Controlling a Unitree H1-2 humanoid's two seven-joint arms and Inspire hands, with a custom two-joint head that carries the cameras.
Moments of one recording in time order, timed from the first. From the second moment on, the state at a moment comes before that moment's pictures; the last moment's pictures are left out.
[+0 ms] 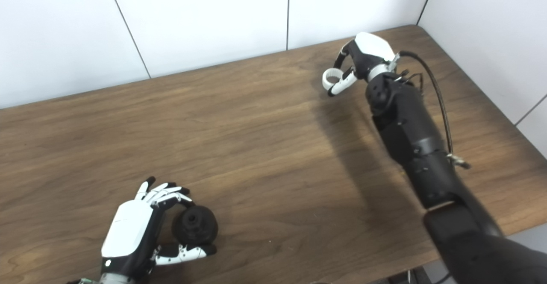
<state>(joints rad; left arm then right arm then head) 0.16 0.17 -0.40 -0.33 0.95 0.03 -0.11 -0.48 -0.54 0.05 0.06 -0.84 0.44 0.36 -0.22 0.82</state>
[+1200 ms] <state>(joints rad) 0.13 0.12 -0.45 -0.32 1.04 0.06 -0.12 -0.32 -0.43 0.27 -0.69 -0.84 0.46 0.83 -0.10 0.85</state>
